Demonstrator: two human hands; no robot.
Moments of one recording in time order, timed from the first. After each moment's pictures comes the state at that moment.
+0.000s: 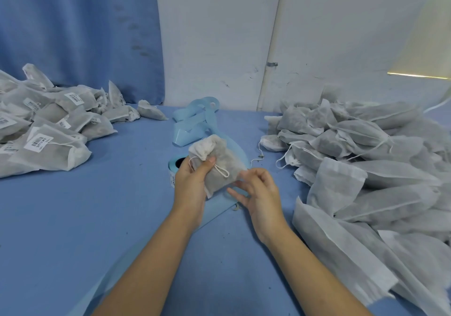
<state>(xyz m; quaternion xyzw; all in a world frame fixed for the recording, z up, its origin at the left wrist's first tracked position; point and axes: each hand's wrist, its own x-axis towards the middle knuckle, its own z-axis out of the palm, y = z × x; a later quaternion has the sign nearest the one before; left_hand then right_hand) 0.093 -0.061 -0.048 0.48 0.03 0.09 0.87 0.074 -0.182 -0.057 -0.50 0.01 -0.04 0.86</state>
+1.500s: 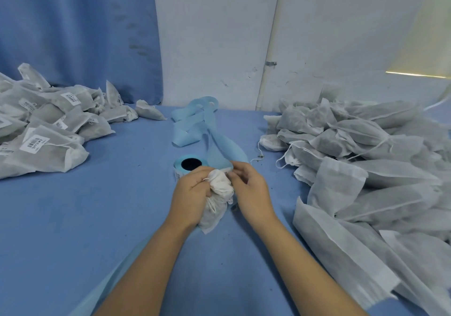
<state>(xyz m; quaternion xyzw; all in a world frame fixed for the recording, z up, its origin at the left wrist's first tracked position) 0.083 -0.048 -0.064 0.69 -0.11 0.13 0.70 0.091 -0.172 -0.058 -0.74 -0.03 -0.10 0.66</state>
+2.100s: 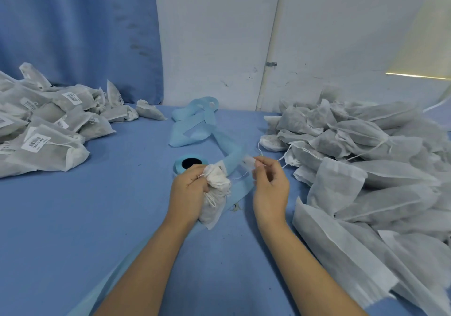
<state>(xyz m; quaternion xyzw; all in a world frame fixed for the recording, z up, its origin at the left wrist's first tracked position) 0.083 -0.046 -0.061 0.69 -0.04 0.14 0.71 0.087 -0.183 -0.056 -0.68 0.04 -0.27 0.68</state>
